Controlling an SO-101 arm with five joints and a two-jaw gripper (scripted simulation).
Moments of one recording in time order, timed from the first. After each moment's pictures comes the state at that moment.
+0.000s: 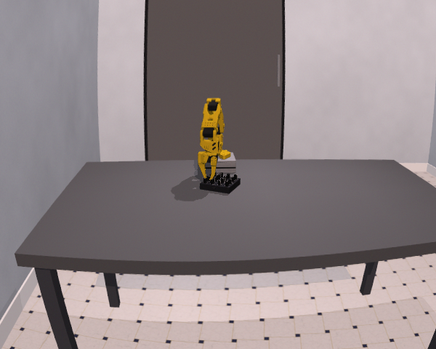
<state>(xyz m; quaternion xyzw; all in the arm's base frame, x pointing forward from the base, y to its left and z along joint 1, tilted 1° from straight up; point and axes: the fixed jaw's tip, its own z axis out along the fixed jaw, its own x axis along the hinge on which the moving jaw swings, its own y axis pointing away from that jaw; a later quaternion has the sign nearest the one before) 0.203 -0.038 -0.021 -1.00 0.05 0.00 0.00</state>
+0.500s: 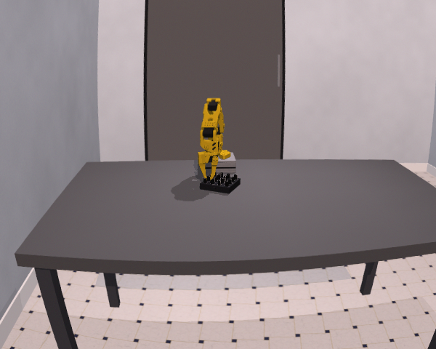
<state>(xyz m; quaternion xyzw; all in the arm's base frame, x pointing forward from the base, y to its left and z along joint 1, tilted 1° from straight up) 0.204 -0.038 -0.021 -1.00 -0.06 0.00 0.00</state>
